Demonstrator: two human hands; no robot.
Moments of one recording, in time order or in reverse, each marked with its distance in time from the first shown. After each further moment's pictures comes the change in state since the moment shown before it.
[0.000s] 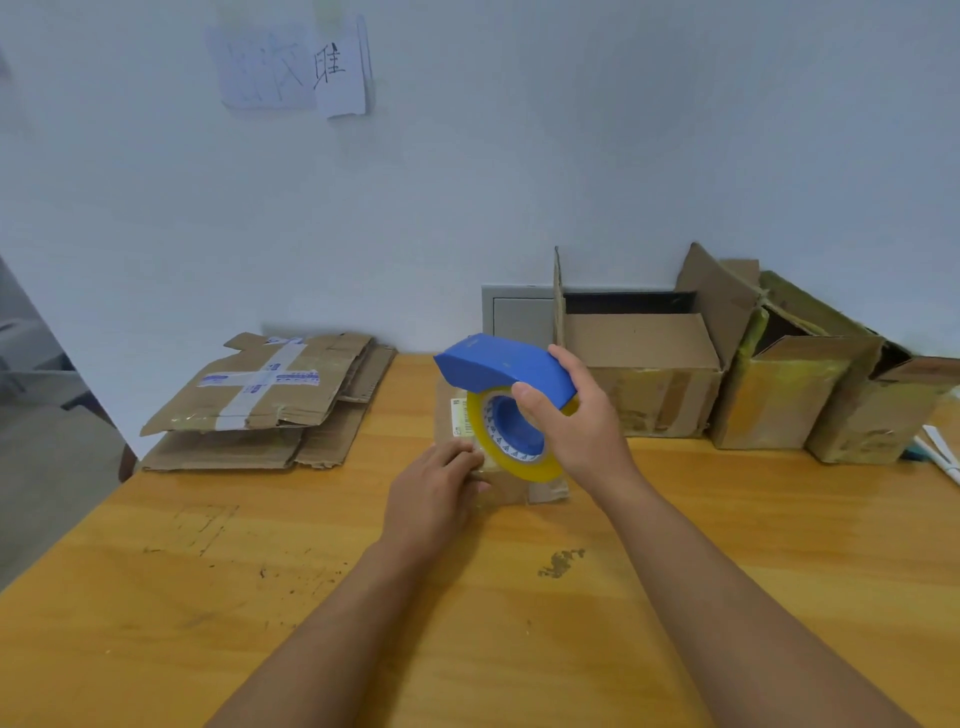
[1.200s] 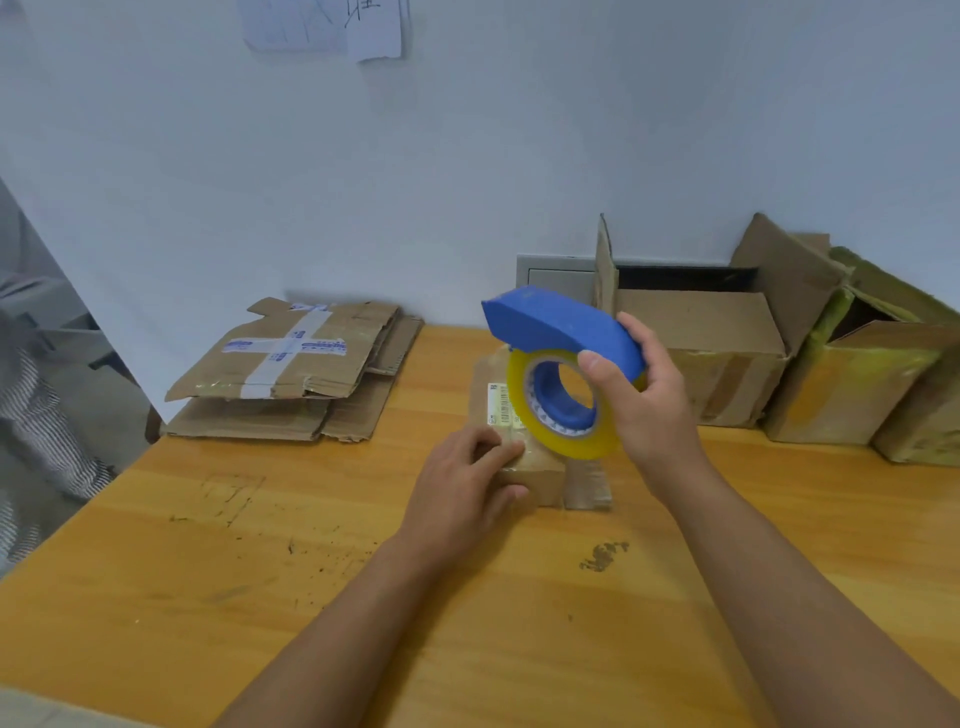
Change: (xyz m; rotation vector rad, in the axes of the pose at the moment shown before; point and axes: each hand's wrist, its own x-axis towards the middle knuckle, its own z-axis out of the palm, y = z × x) left_hand -0.016 -0.012 -0.004 -0.105 -0.039 0.037; right_hand 0.007 0.007 0.001 0.078 0.082 -0.046
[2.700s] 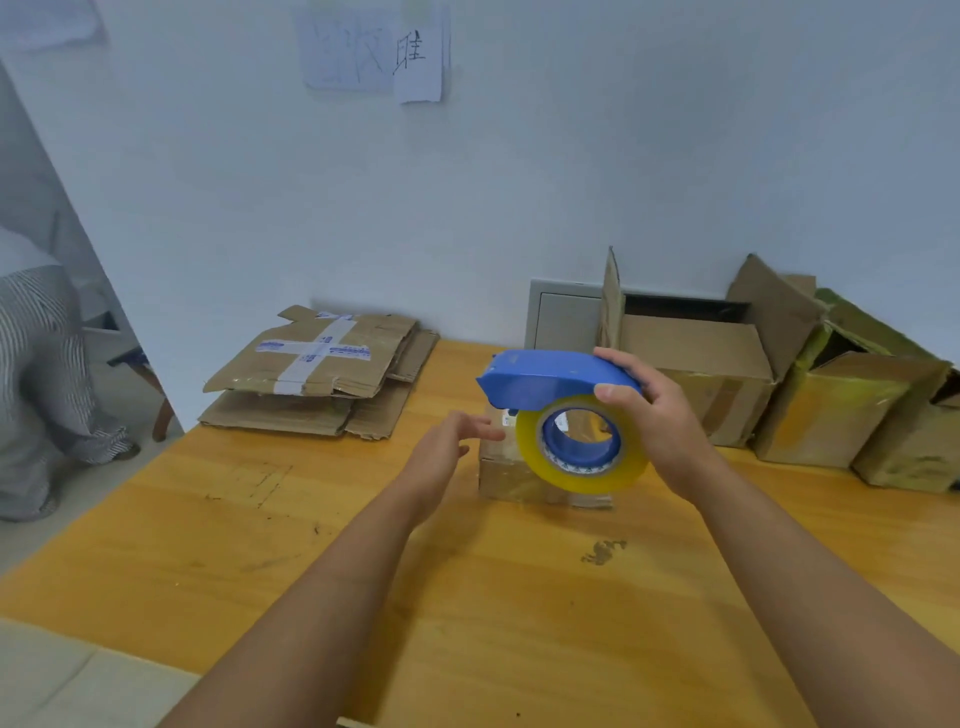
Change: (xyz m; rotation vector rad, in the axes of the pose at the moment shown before) left_hand 0.022 0.003 -0.045 -0.907 -0.098 -0.784; right_hand -0.004 -0.020 -0.019 -0.066 -0.271 0.042
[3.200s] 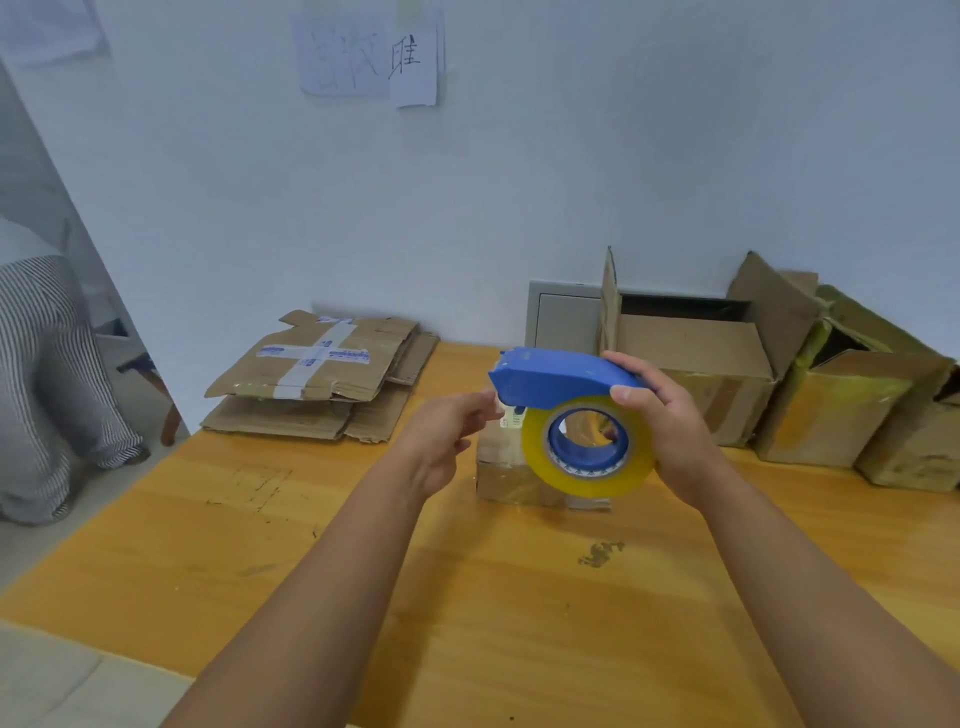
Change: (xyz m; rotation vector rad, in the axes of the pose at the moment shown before) left_hand 0.014 0.032 0.004 -0.274 0.055 -0.178; right_hand -0.001 0.015 -0.013 0.133 -0.018 0.034
